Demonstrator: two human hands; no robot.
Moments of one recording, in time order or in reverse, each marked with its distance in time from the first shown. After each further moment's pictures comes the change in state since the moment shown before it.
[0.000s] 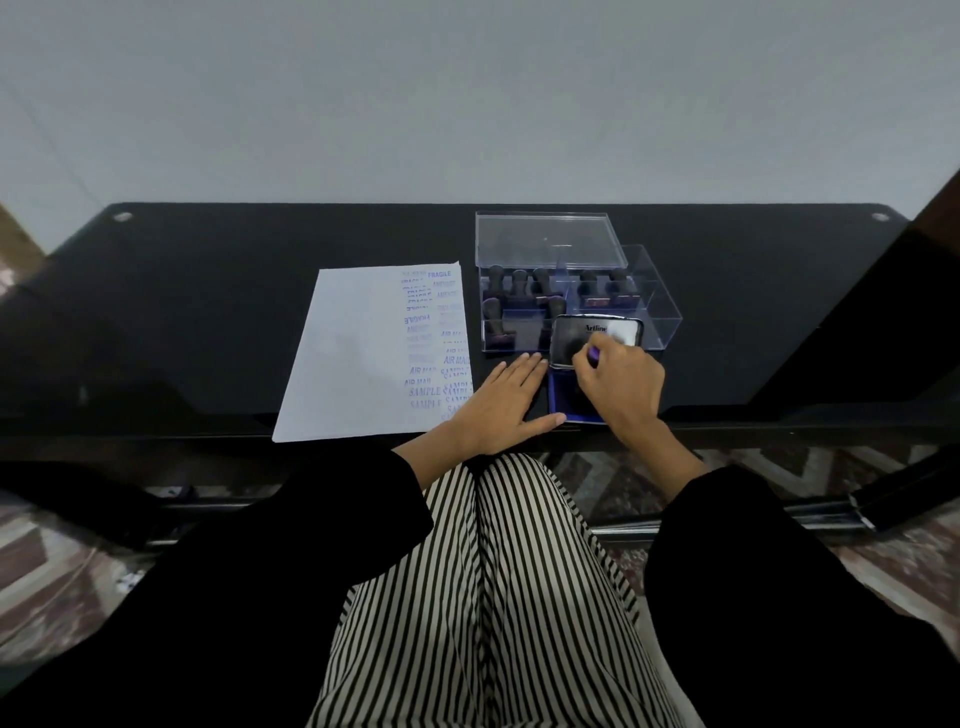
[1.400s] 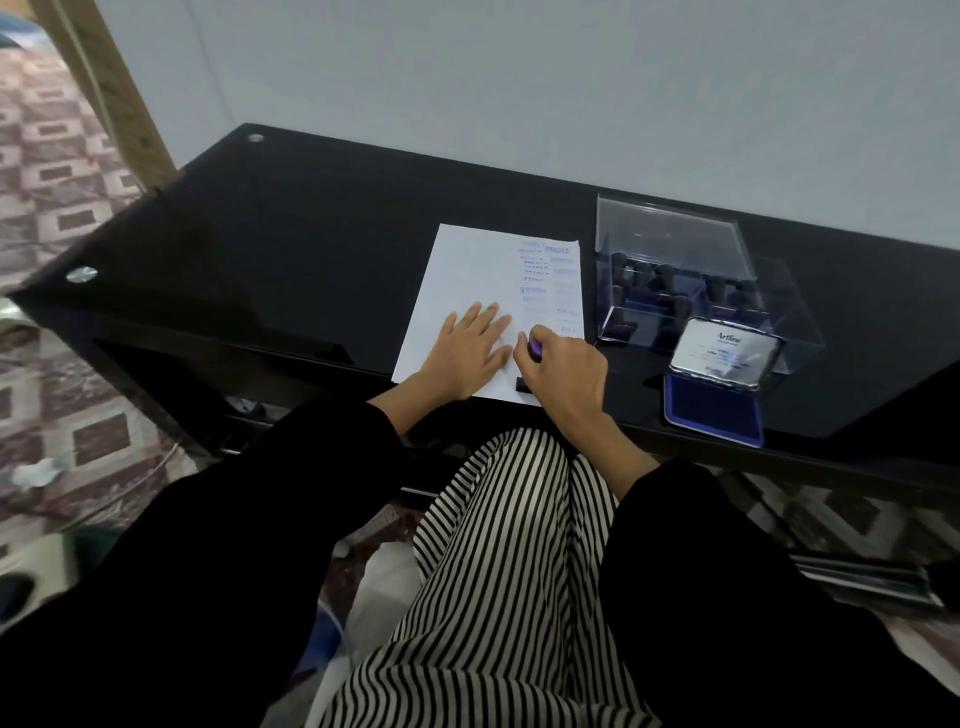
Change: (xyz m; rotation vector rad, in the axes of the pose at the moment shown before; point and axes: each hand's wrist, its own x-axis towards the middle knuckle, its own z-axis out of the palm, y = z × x) left_hand -0.083 -0.129 -0.026 -0.019 0.136 -0.355; right_hand -0.034 -0.163 0.045 0.169 -0.032 -0.303
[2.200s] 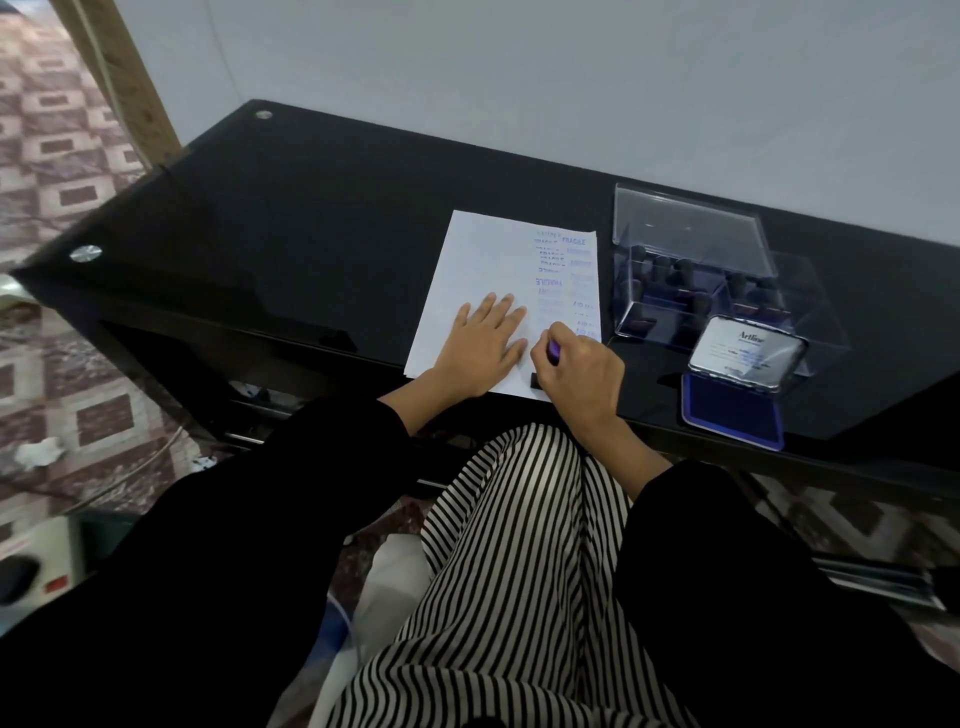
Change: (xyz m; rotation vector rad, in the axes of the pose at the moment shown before) left_hand 0.002 -0.001 0.007 0.064 0.047 0.004; right_hand -0.004 0.006 0.017 -0.060 0.344 -0.137
